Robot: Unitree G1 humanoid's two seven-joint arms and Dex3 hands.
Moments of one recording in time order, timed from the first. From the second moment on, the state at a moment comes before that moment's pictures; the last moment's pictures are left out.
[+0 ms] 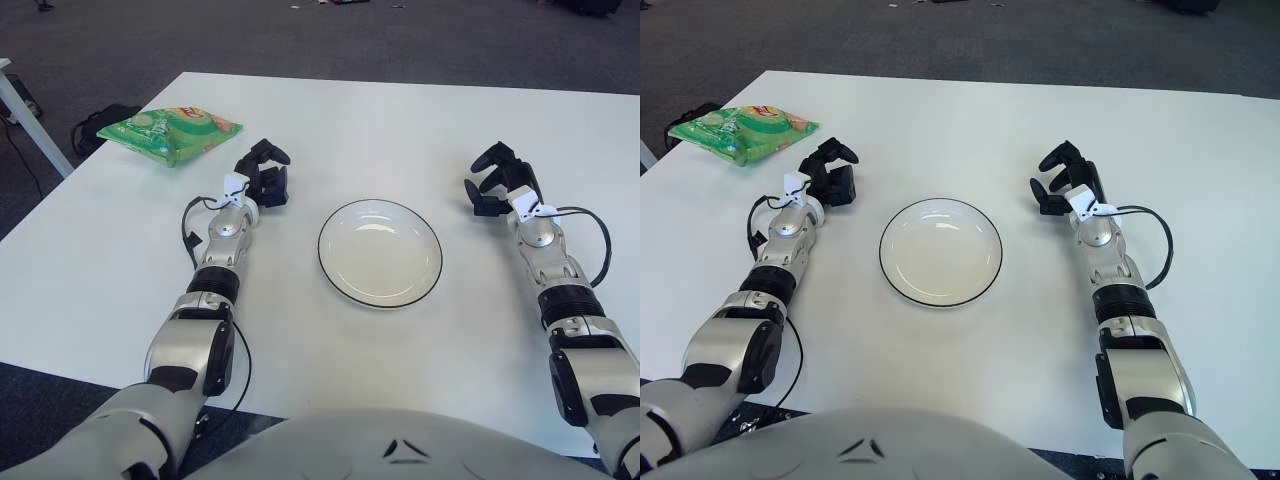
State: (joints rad) left arm -0.57 0.11 0.10 0.91 -0.04 -0.45 -0.11; right arm -0.44 -0.44 0.01 0.70 -0.18 -0.25 -0.10
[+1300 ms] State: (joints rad) left arm -0.59 0.21 0.03 0.97 0.21 -0.64 0.29; right arm -0.43 -0.44 0.03 0.67 -0.21 -0.25 -0.11
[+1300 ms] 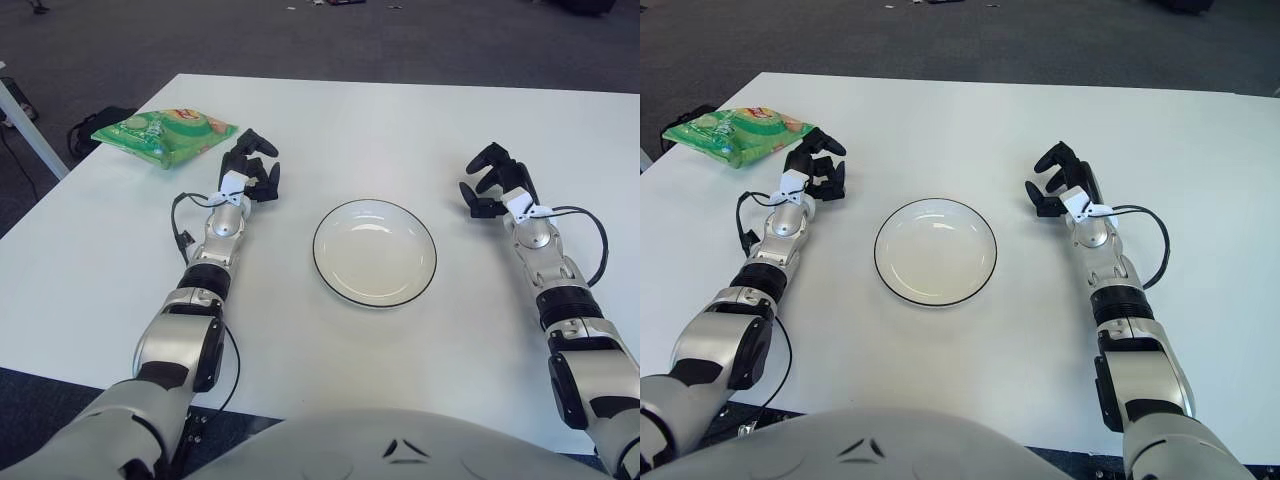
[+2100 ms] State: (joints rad) left arm -0.46 0.36 0.02 0.59 0.40 -0.57 0.46; right arm -0.46 -0.44 0.05 0.70 -0.25 -0.25 -0.14
